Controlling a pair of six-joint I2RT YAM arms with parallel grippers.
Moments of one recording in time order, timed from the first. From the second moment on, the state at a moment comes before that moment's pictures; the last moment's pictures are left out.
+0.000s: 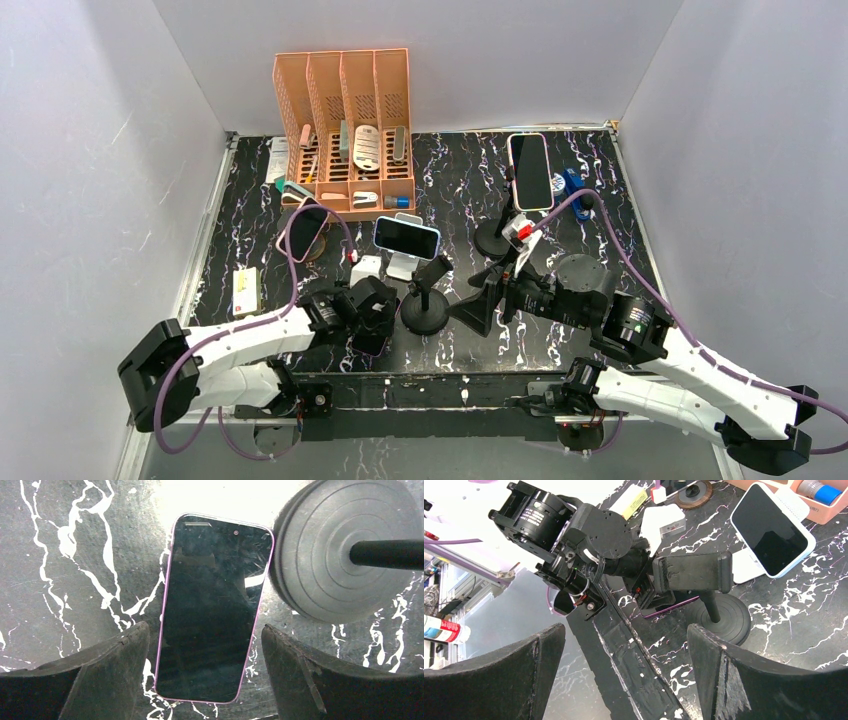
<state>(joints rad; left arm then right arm) -0.97 1.15 0.55 -0.45 -0.37 -0.70 1.08 0.65 0.85 -0.41 -0.09 0.44</state>
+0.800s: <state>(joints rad) -1.05 1.12 0.39 -0.11 -0.22 -0.87 1.08 0.63 0.85 -0.42 -0.09 0.44</state>
